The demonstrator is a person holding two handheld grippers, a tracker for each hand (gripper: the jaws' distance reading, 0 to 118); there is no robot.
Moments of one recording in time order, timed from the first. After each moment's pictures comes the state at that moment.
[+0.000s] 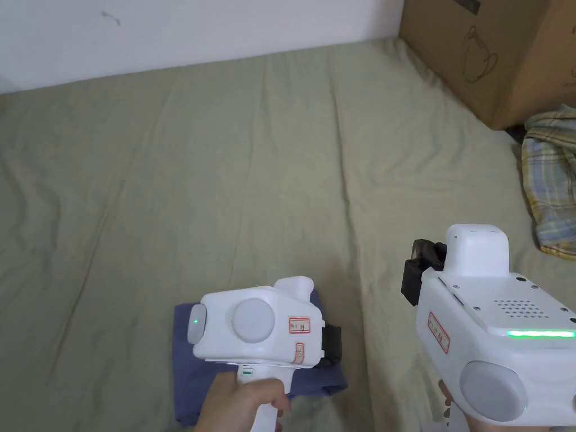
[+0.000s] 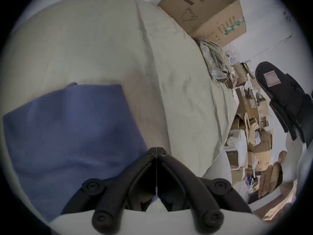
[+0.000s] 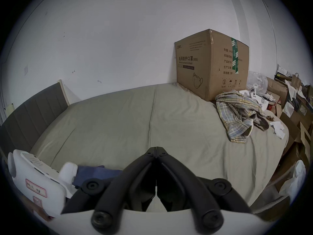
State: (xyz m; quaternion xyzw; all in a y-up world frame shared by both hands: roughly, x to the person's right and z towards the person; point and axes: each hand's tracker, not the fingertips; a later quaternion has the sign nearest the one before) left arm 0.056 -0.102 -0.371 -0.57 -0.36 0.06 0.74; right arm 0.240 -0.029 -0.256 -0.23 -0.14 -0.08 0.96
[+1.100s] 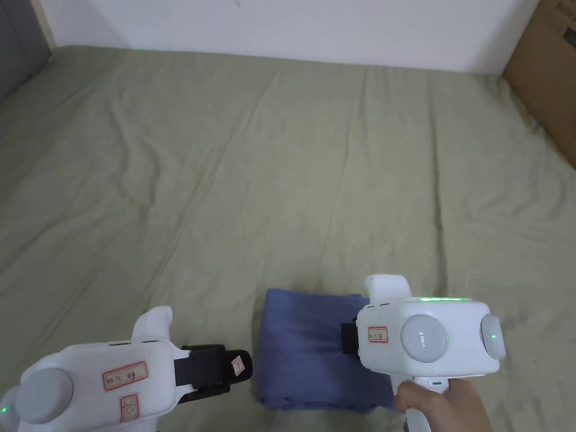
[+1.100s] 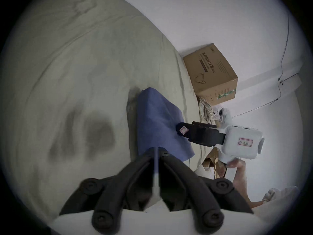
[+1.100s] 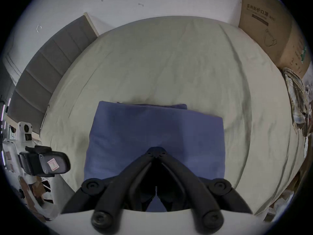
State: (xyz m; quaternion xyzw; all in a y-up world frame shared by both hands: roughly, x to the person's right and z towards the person) left arm -0.220 -0.122 -0.347 -0.48 -0.30 0.32 0.76; right arm 0.102 -0.091 -0.361 -0.52 0.06 -0.07 0.85
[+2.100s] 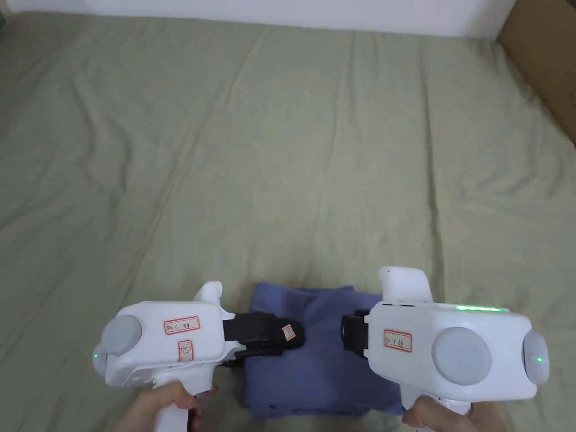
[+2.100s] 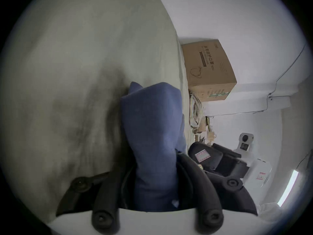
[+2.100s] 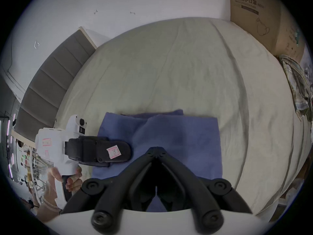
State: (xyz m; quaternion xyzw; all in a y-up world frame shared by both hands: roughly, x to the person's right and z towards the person) left arm -0.158 -0.191 -0.432 -0.54 -0.35 0.40 0.66; right arm 0.115 -0.073 -0.352 -0.50 0.06 -0.13 0.86
